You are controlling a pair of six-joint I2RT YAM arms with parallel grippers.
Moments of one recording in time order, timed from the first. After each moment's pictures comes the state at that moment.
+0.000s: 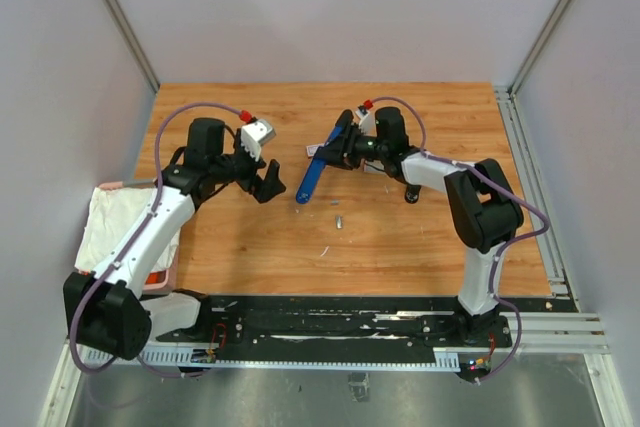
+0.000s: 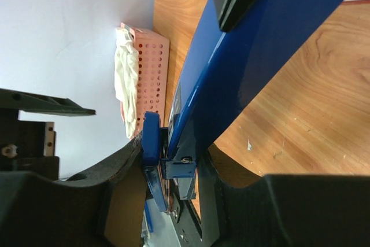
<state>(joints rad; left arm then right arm) -0.26 1.17 0.97 -0.46 0.56 0.30 0.44 1.94 1.20 0.37 -0.75 1.01</state>
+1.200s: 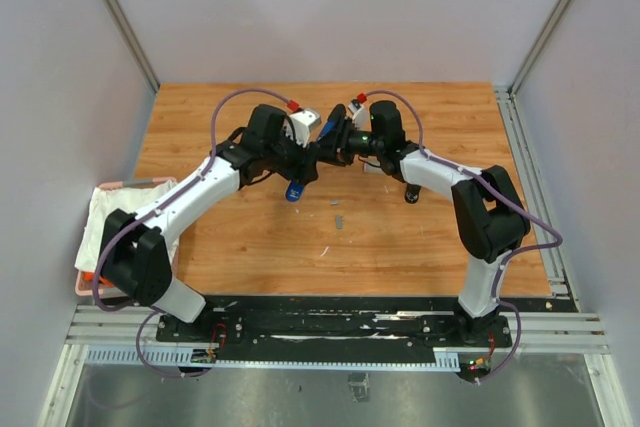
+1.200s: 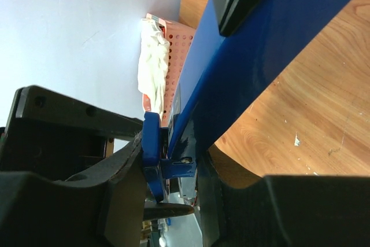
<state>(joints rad) -0.51 1.51 1.21 -0.41 0.26 0.03 0.49 1.86 1.23 0.29 -0.74 1.07</state>
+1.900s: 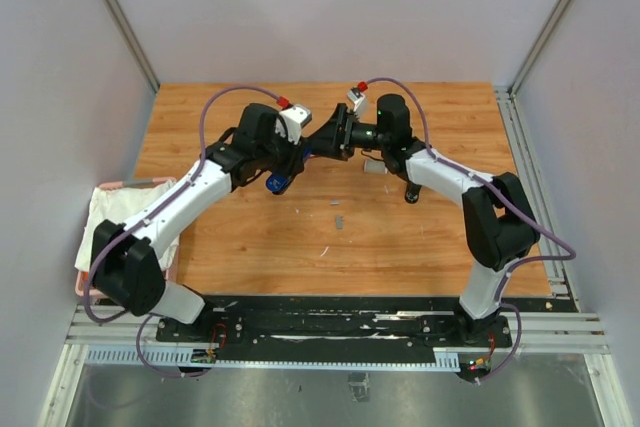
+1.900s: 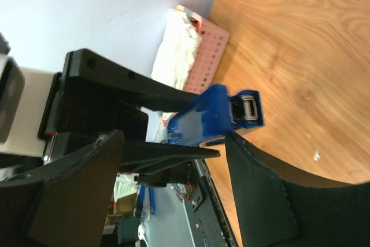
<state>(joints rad) -0.51 1.47 1.21 -0.42 0.15 0.06 0.49 1.80 1.23 0.35 -0.80 1.02</state>
